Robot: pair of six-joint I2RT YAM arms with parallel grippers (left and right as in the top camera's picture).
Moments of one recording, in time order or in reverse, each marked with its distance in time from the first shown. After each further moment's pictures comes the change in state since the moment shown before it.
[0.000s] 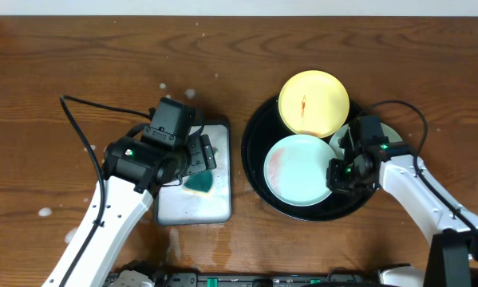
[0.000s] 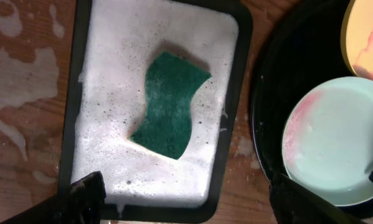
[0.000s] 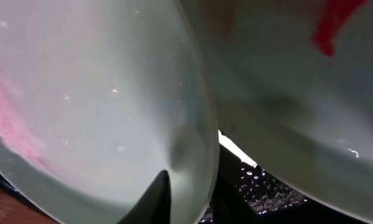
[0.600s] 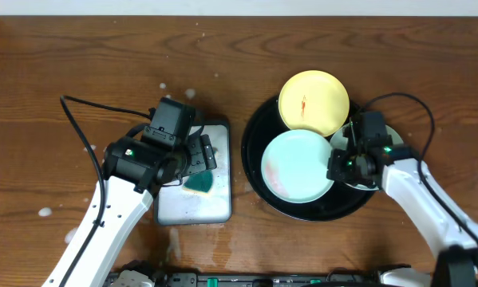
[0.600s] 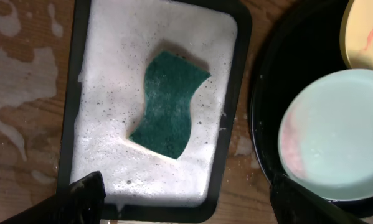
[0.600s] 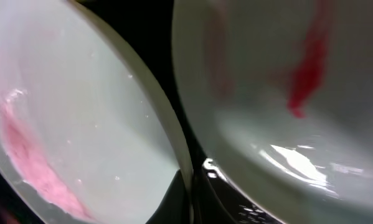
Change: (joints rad) left arm 0.000 0.000 0.000 0.000 0.003 0.000; right arm 0.008 -0.054 0.000 0.111 0.067 0.037
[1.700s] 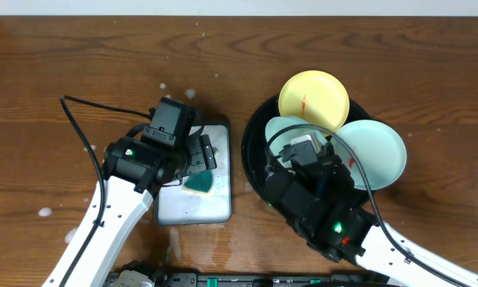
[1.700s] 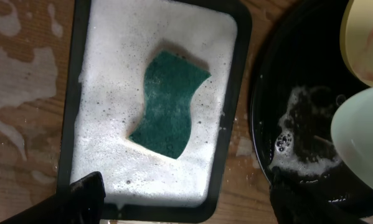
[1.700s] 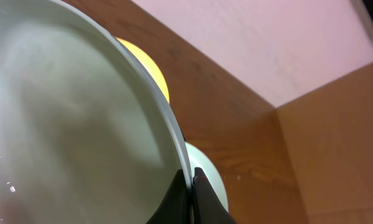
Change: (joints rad) left arm 0.000 0.000 0.000 0.000 0.000 0.000; right arm 0.814 -0.270 0.021 0.059 1.282 -0.249
